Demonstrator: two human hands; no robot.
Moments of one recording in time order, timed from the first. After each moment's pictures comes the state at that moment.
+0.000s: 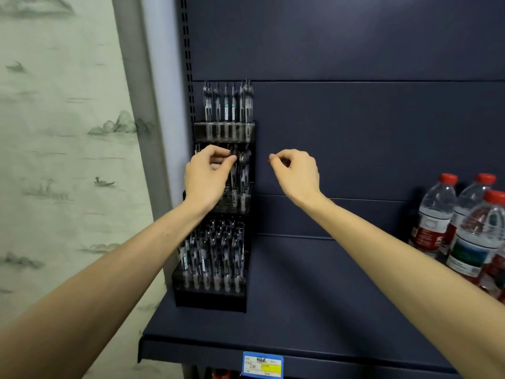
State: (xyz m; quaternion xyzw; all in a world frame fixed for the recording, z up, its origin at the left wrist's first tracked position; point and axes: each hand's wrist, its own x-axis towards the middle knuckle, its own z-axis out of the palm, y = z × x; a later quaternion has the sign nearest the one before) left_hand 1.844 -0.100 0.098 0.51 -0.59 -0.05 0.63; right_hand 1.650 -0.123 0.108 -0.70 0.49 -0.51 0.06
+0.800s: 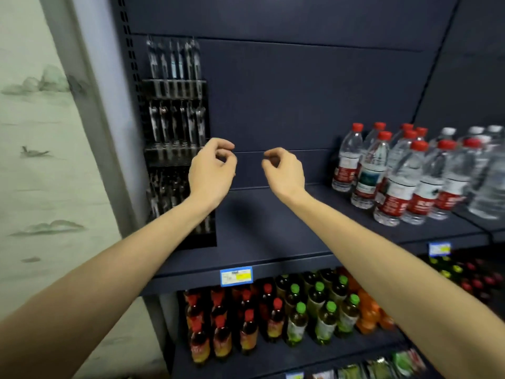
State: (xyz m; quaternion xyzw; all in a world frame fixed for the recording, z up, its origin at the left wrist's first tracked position) left_hand 1.774 -0.004 0.048 0.48 -0.65 -0.14 0.57; right_hand 1.610 -0.009 0.041 -0.59 0.61 -0.51 0.11
